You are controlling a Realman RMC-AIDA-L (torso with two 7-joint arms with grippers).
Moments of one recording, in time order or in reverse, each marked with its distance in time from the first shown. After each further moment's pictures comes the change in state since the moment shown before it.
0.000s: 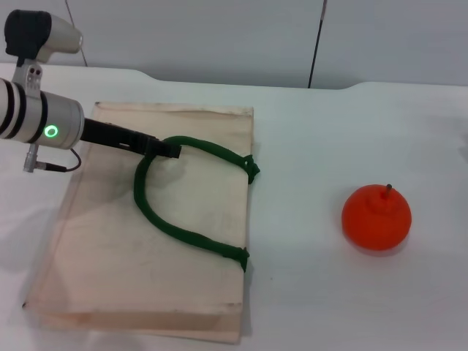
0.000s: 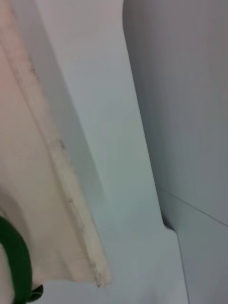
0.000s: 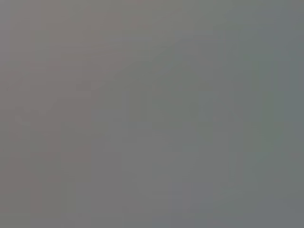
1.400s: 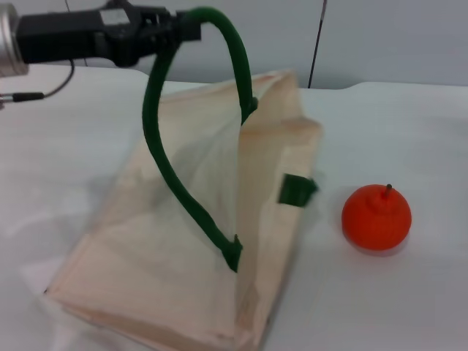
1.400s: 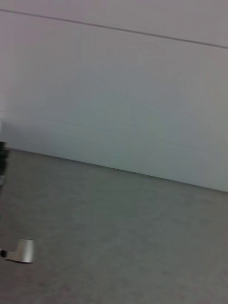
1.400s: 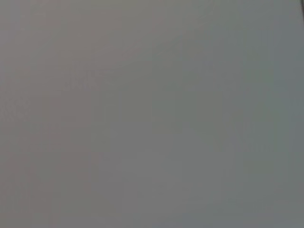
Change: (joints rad) left arm 0.055 0.062 0.000 -0.142 -0.554 0.754 0.366; right arm -0.017 -0.001 0.000 -0.016 0.002 0.011 0.074
